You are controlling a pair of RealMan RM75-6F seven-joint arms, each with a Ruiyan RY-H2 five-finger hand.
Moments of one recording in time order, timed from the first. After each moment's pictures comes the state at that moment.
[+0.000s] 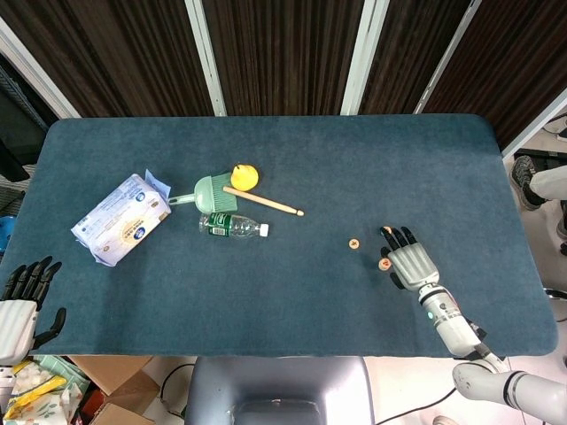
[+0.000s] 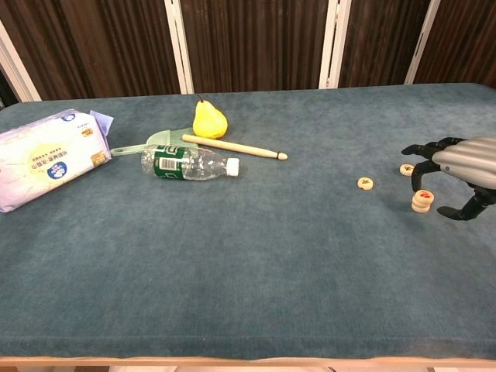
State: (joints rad) left arm -0.10 -1.10 -0.03 -1.57 1.54 1.50 -0.04; right arm 0.57 -1.47 0.06 -1.26 -1.24 0.93 -0.40
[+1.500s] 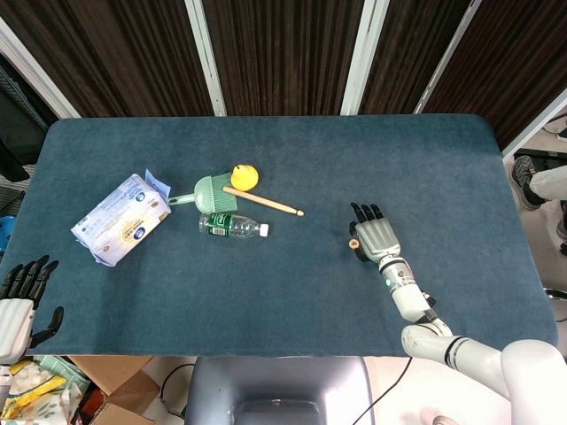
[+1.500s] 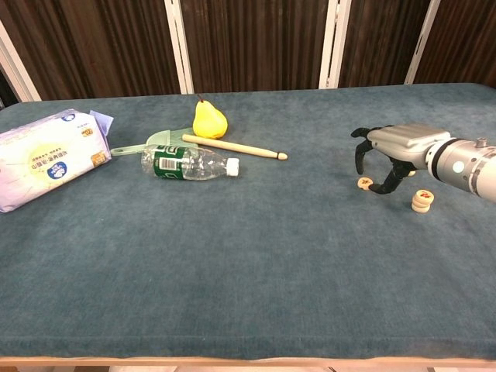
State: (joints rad) left arm -0.10 -1.09 -0.03 -1.57 1.53 1.49 -0.06; right arm 0.76 -1.69 0.20 -1.02 -1.03 0.79 -0.40
